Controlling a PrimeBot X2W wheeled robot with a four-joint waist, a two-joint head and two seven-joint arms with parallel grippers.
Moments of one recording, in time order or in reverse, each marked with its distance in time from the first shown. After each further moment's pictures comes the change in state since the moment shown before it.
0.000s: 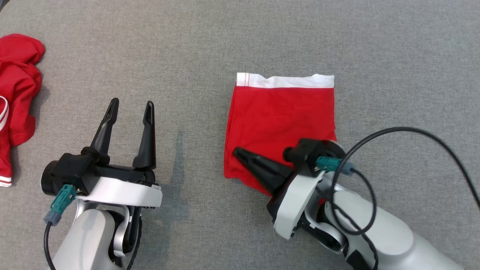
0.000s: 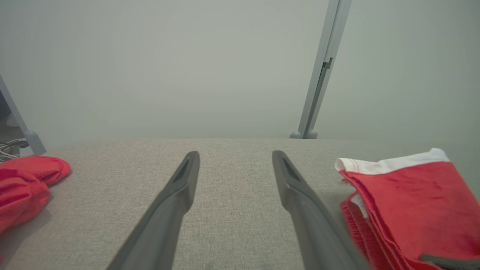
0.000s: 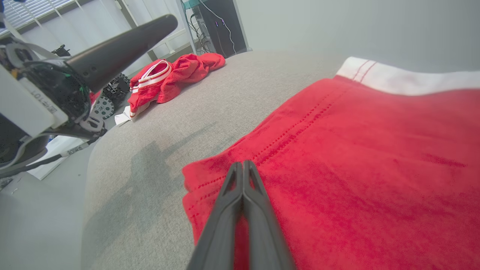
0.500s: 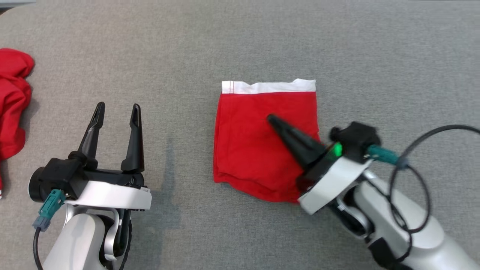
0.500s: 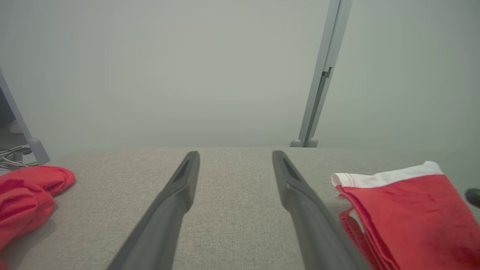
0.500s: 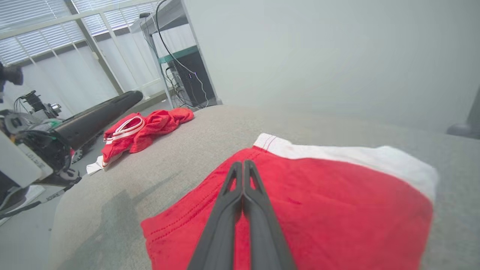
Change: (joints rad) left arm 0.024 0.014 0.032 -0.006 0.000 0.012 -0.004; right arm 0.044 -0.028 -0.131 -0.039 -0.028 0.000 -0.111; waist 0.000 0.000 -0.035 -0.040
